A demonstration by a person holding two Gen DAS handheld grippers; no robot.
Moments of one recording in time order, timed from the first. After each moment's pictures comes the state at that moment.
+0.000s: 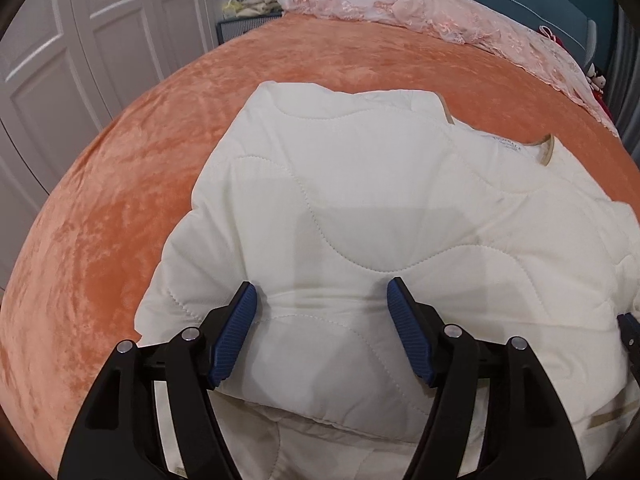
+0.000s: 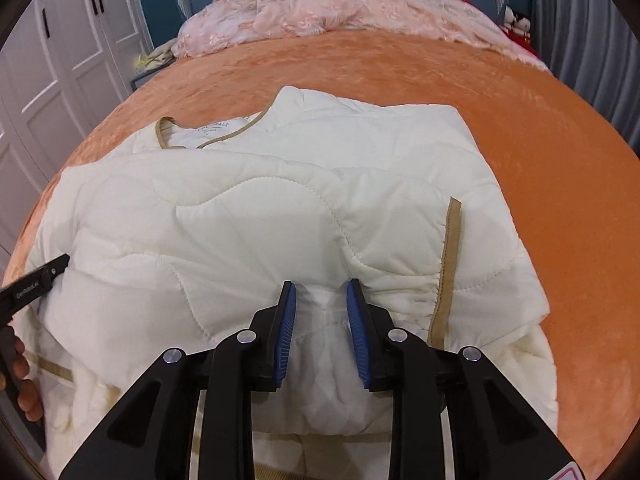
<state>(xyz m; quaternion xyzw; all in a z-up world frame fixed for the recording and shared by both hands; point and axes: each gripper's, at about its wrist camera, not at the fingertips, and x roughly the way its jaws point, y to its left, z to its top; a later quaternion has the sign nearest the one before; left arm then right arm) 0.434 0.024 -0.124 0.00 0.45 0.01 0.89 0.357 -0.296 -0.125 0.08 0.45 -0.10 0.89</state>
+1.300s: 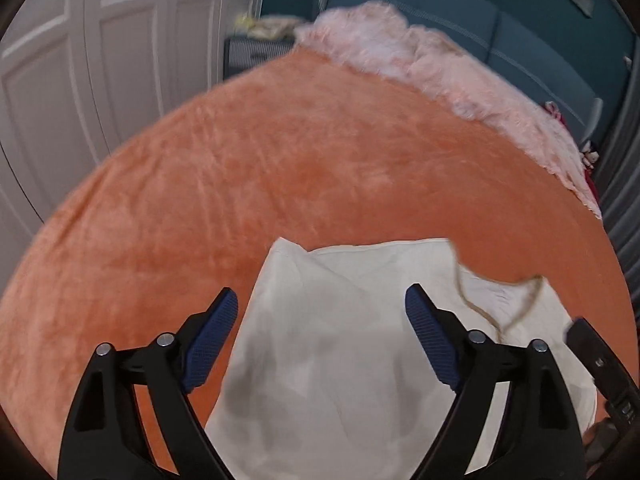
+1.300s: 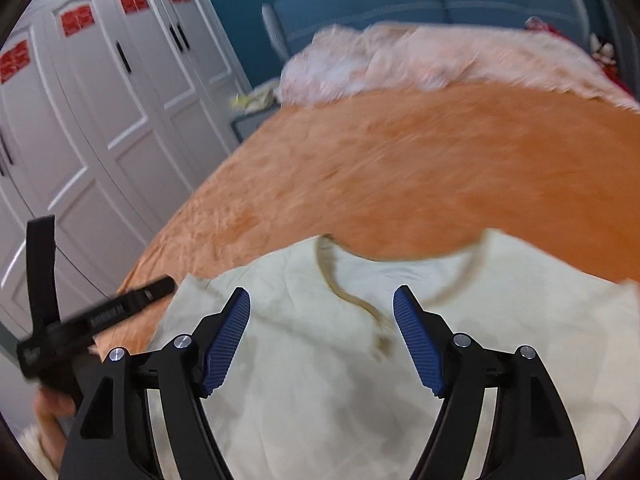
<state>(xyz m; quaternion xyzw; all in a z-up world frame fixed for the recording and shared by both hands) 0.544 0.085 -0.070 -0.10 0.43 -0.01 0.90 0.543 -0.209 -0.068 0.15 0.40 0.08 0.90</state>
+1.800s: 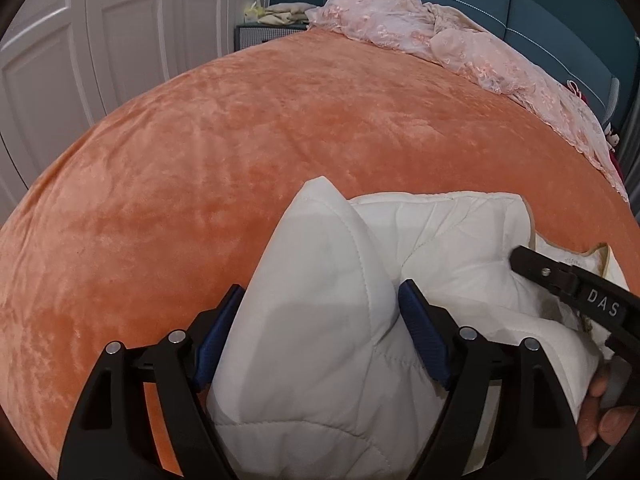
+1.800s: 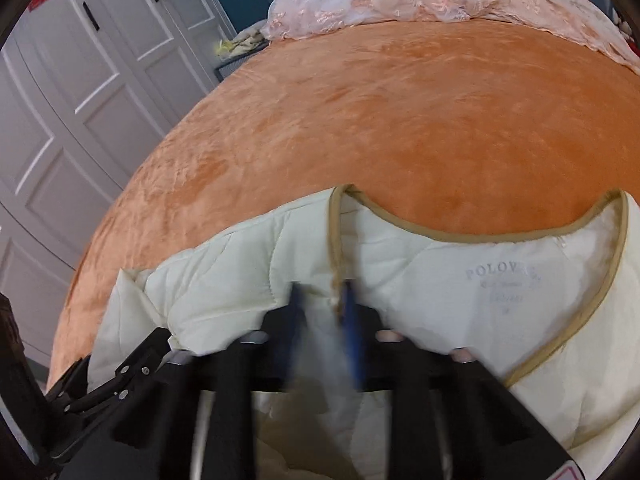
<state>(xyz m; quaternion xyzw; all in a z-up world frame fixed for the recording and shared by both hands) 0.545 0.084 -0.147 -0.07 0.42 0.02 0.91 0.600 -0.175 -0.154 0.15 0.46 0.07 0.87</state>
